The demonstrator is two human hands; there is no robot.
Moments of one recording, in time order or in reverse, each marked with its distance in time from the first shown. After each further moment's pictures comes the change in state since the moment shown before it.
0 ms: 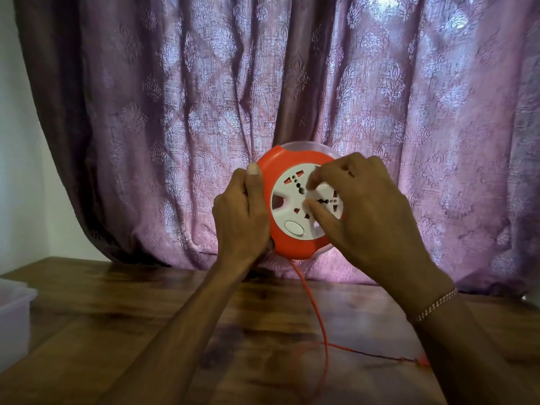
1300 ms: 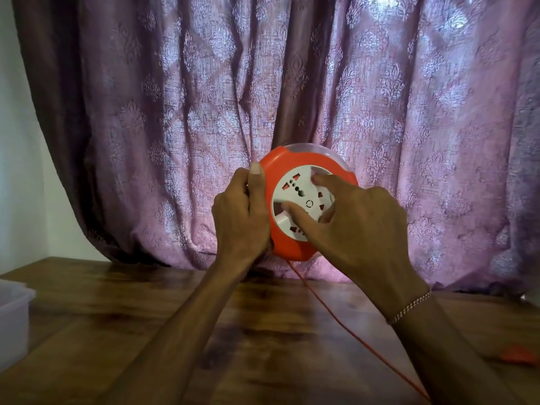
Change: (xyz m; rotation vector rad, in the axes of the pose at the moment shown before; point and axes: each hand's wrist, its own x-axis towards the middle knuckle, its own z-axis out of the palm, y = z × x) left_hand 0.001 0.003 -0.002 0.014 -0.031 0.008; right_hand -0.005 -0.010 0.015 -0.111 0.076 0.177
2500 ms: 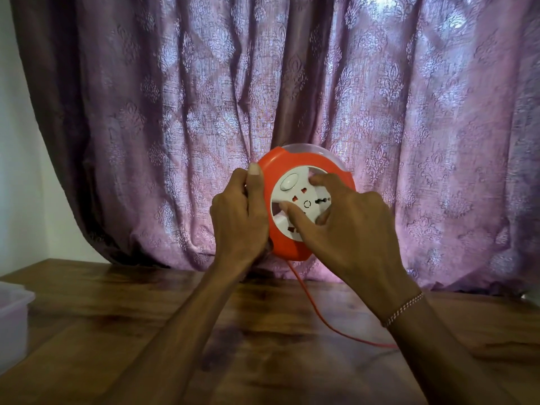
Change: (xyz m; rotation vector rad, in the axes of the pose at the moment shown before) left_hand 0.000 -0.001 0.000 -0.007 0.018 -0.013; right_hand -0.003 -0.001 0.008 0.128 -0.017 0.028
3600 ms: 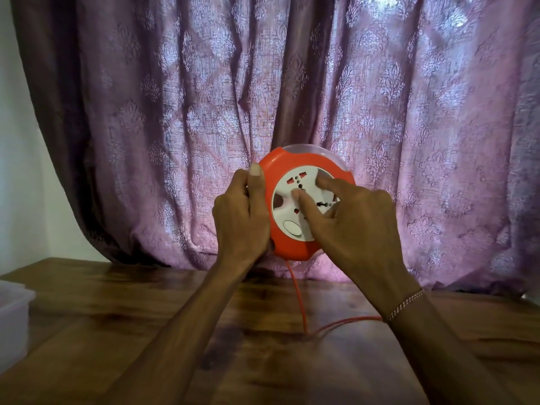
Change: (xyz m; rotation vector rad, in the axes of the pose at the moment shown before) left_hand -0.002 -0.003 0.004 0.021 0.003 -0.007; right_hand 0.004 0.003 0.001 0.084 0.046 0.020
